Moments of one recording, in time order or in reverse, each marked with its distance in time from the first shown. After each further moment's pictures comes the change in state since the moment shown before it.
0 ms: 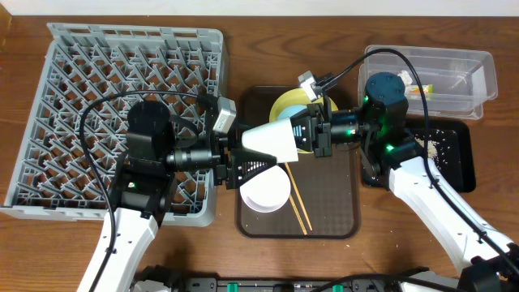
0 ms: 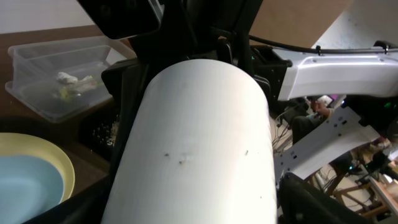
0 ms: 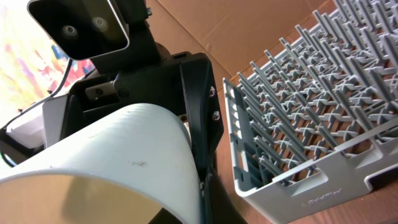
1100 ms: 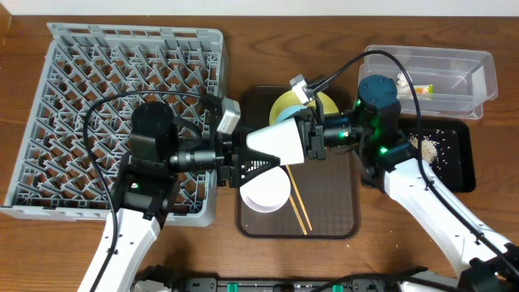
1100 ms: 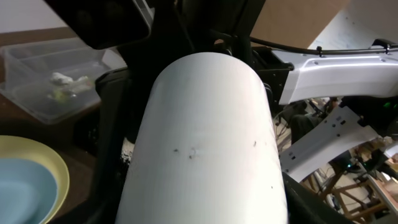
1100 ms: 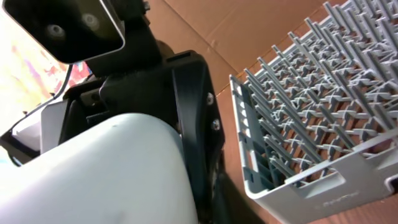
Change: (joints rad) left arm -0.021 -0.002 0.000 0.015 -0.016 -0.011; right arm 0.041 0.000 0.000 0.011 0.014 0.041
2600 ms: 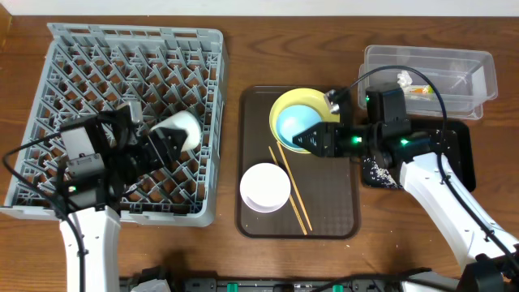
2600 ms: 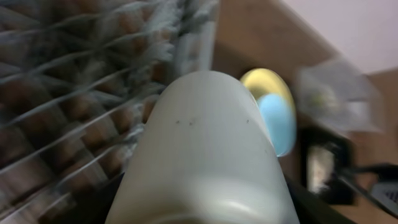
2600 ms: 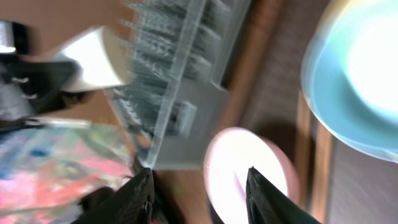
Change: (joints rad) left arm 0.506 0.002 0.081 -0.727 -0.599 0.050; right arm -0.138 0.000 0.022 -0.752 0.419 -0.250
